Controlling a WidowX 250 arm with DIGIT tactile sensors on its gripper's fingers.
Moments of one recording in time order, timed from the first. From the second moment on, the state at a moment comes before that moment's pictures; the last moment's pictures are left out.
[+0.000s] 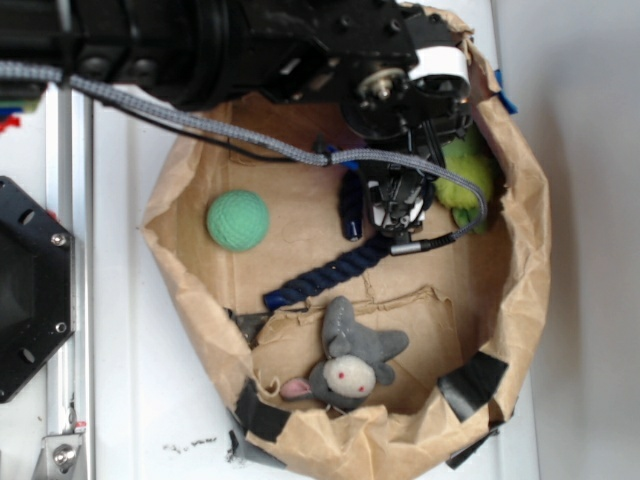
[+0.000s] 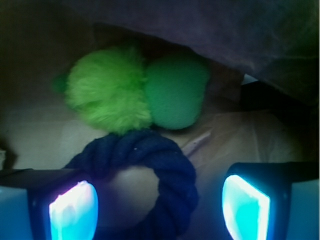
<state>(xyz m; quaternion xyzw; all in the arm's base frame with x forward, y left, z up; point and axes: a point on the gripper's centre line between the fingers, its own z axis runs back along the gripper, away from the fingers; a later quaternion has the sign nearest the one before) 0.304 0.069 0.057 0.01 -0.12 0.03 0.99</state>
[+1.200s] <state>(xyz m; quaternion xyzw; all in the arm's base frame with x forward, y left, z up) 0.300 0.082 0.027 0.07 -0.08 -0.03 0.99</state>
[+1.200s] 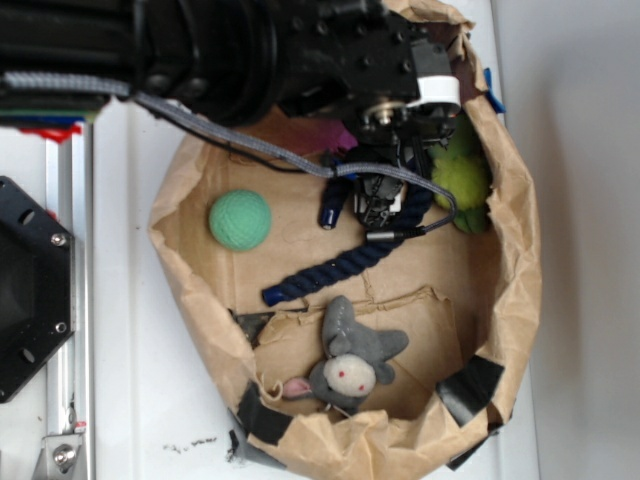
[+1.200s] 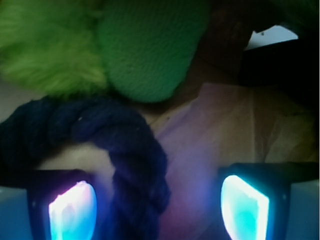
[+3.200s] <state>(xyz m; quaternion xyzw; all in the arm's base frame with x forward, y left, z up) 0.309 0.068 0.017 0.08 -0.10 -0.02 0.99</state>
